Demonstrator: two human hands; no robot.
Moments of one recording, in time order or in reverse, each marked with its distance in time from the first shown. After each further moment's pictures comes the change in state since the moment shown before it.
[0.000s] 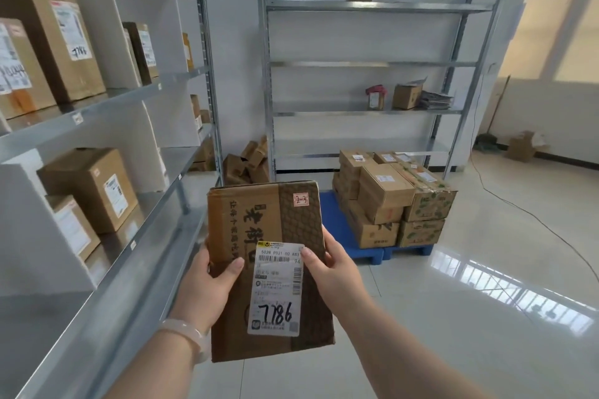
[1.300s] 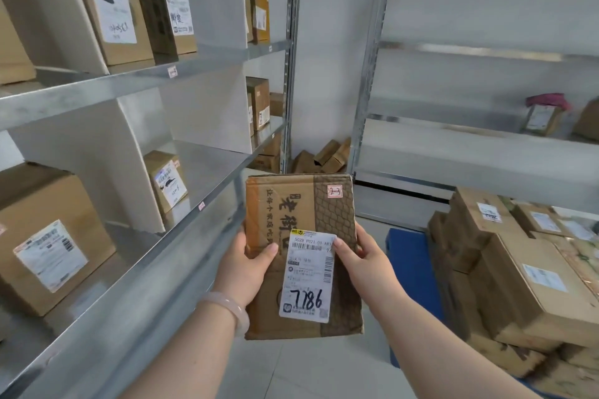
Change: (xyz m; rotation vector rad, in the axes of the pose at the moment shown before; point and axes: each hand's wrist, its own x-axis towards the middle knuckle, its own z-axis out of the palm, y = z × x) left_hand 0.518 0.013 0.099 -0.093 0.266 -0.188; right_hand 0.579 0.010 0.071 -0.212 -0.294 0.065
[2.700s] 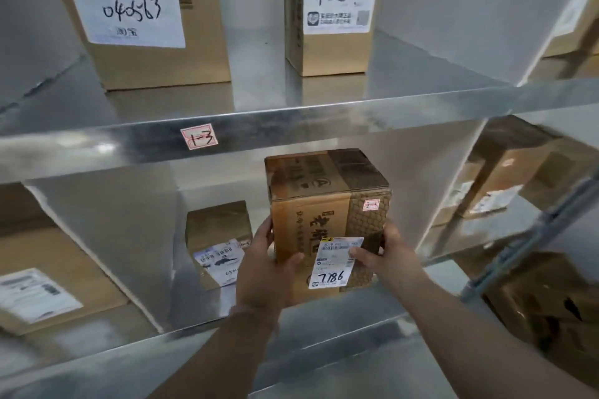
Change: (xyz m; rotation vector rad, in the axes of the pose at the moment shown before) left_hand 0.449 0.011 -0.043 -0.051 0.978 -0.207; right_hand 0.576 -0.136 0.283 -0.333 -0.874 -0.487
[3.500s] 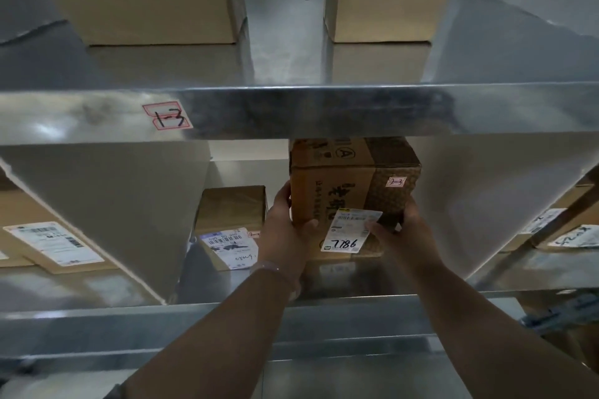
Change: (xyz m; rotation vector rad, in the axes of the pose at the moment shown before) left_hand 0.065 -0.001 0.032 0.000 0.145 -0.072; right_hand 0.096 0.021 0.022 0.078 -0.087 -0.155
